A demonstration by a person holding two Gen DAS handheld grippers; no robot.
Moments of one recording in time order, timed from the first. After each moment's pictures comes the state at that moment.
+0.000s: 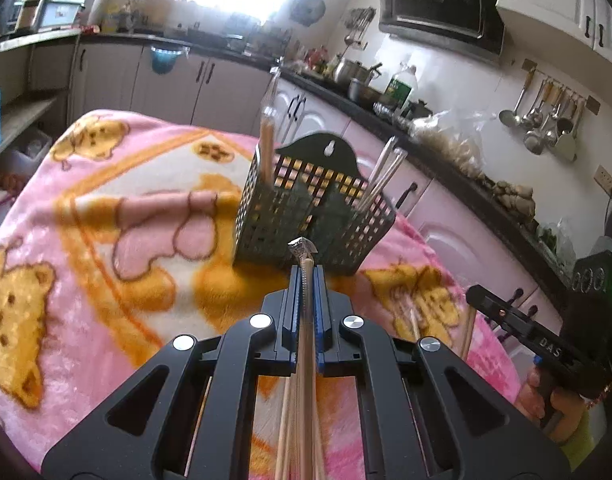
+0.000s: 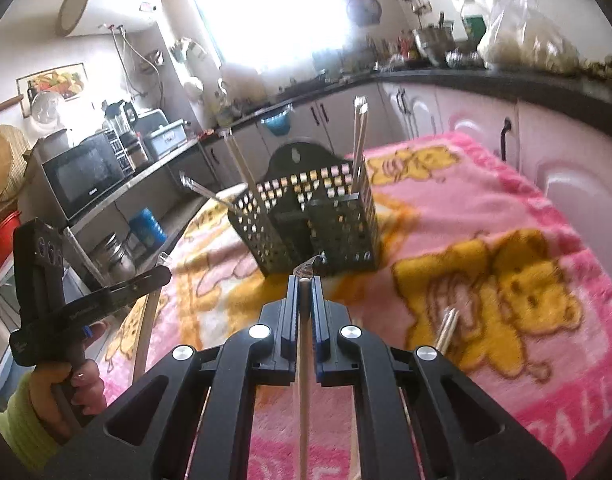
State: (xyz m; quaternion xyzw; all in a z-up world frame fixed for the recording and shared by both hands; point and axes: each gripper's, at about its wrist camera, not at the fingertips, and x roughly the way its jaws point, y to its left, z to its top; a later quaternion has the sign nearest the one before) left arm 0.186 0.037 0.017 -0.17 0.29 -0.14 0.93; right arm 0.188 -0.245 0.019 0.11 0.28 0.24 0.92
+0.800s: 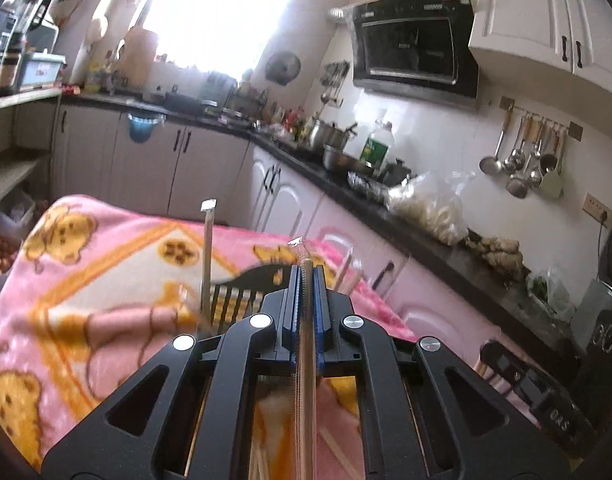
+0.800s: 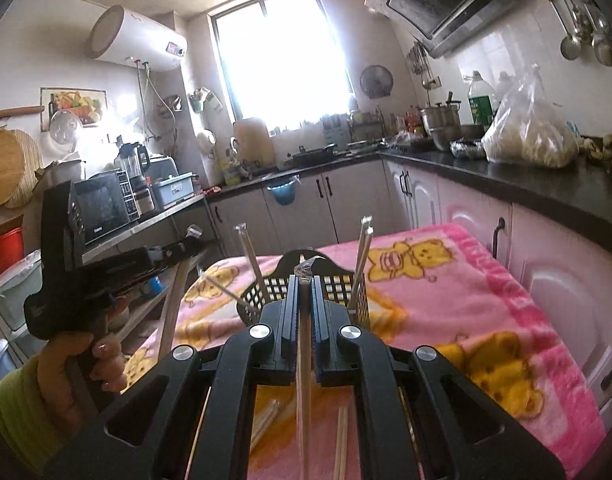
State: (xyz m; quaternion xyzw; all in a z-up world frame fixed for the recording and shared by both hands) left arm 0.239 0.008 0.099 -0.16 0.17 -0.15 0.96; right arm 0.193 -0.257 0.080 0.09 0.16 0.23 0.95
